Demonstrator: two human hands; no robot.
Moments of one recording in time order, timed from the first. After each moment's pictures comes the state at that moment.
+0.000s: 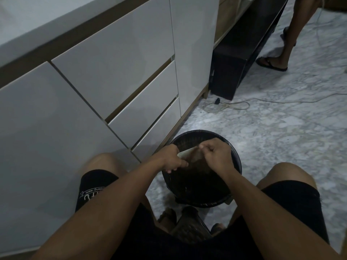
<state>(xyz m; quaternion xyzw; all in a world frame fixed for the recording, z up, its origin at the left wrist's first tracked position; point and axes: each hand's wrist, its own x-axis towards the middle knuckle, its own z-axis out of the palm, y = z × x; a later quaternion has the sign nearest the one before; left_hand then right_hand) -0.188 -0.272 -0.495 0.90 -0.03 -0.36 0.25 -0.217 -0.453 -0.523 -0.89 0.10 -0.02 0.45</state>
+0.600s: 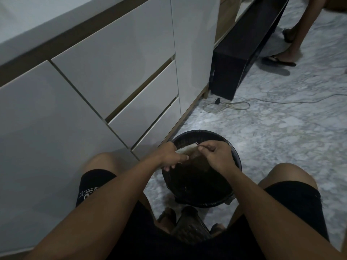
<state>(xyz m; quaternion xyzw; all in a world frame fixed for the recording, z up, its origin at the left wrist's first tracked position) -0.182 -0.268 -0.494 0.89 -0.01 -0.34 0.29 -0.218 -0.456 -0.519 -0.85 0.08 0.02 0.52</state>
